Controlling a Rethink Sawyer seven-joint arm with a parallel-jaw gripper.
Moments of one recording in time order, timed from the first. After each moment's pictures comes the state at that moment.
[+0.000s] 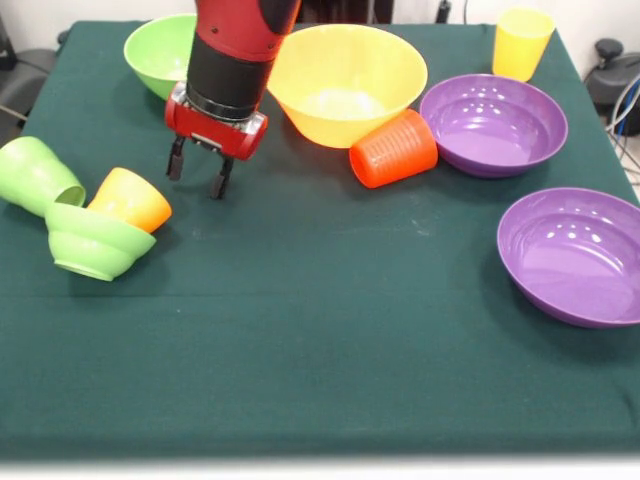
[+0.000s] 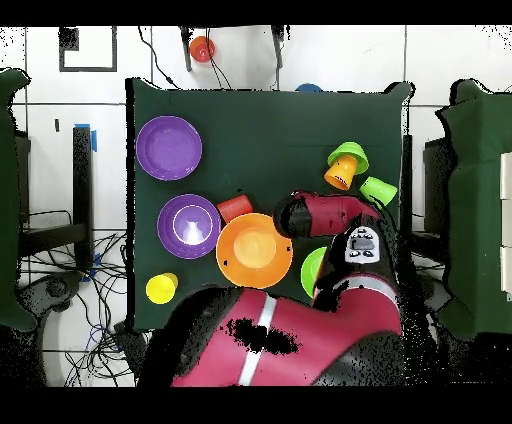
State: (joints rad) arm -0.29 -0.30 -0.15 1.42 -0.41 0.26 2.12
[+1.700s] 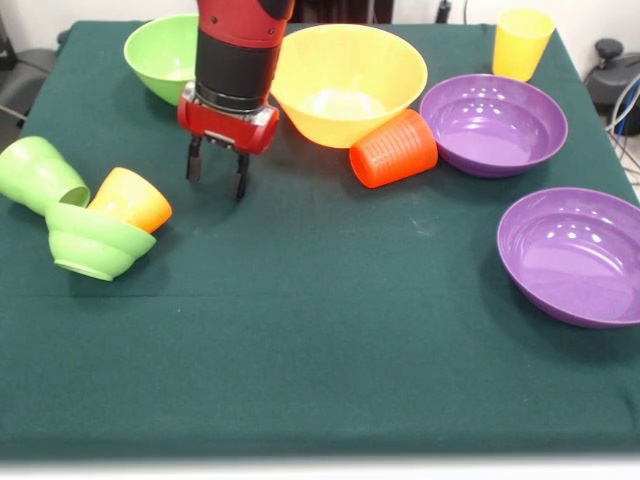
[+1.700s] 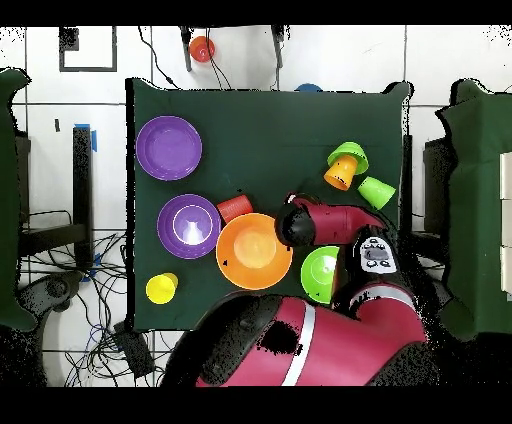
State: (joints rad) arm -0.36 -0.35 -0.06 1.51 -0.43 0.17 2.12
